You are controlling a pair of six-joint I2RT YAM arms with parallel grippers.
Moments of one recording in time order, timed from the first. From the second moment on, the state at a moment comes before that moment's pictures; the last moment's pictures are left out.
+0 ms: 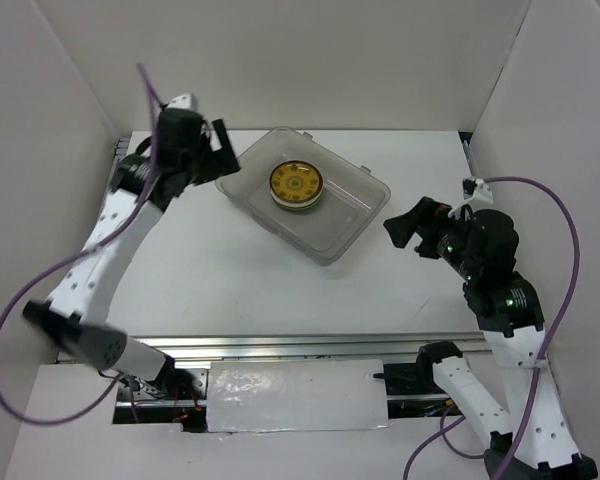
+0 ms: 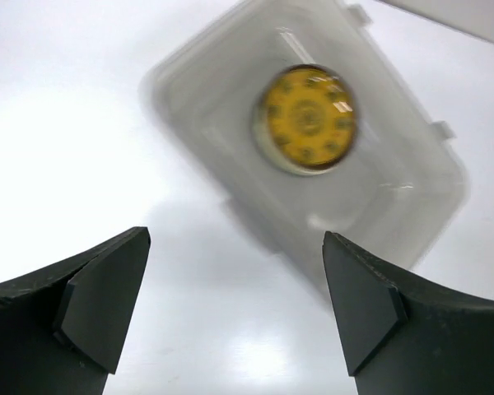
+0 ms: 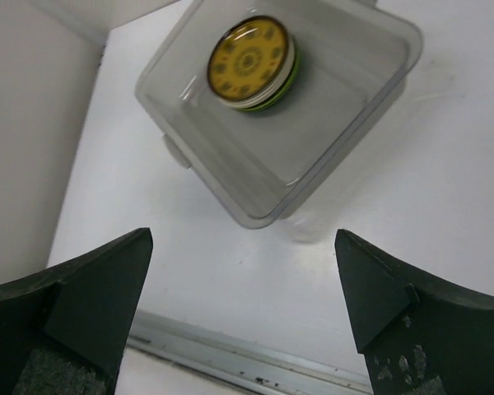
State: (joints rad) left arm -0.39 1.53 1.80 -0.87 -0.24 -0.58; right arm 0.16 0.67 1.03 -0.68 -0.21 0.52
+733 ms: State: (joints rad) left arm -0.21 0.57 1.30 -1.18 -0.42 -0.45; right arm 0.59 0.44 1.34 -1.12 0.48 0.49
